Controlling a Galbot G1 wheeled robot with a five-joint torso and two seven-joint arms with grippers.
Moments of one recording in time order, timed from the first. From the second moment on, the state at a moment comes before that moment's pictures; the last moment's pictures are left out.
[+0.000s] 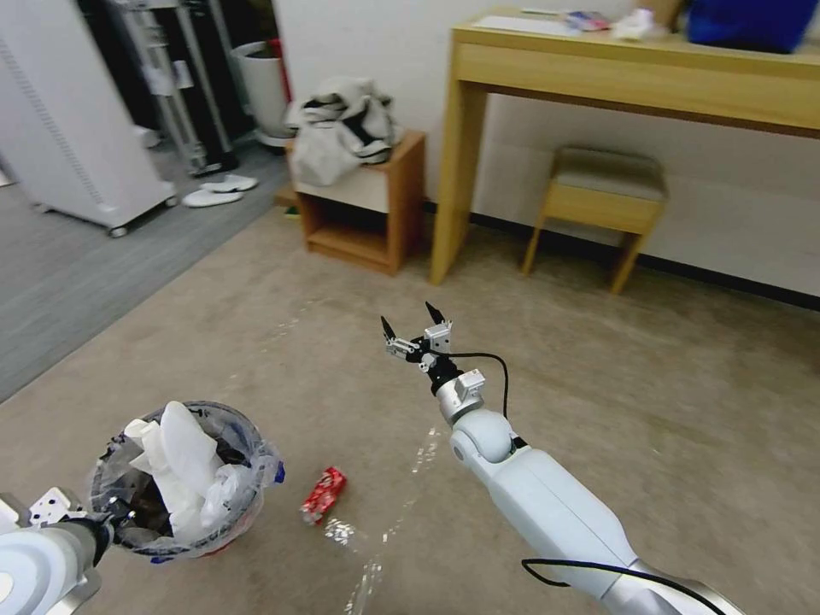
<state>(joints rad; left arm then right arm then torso) 1.67 -1.07 -0.97 -2.28 -1.68 0.52 -1.20 -0.70 1.31 -0.18 1.31 0.42 0.34 0.11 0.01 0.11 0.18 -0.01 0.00</state>
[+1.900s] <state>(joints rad) 1.64 -1.06 -0.96 -2.22 -1.65 0.53 -1.17 -0.49 1.01 -0.39 0.97 0.53 0.36 -0.56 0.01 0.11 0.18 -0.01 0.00</state>
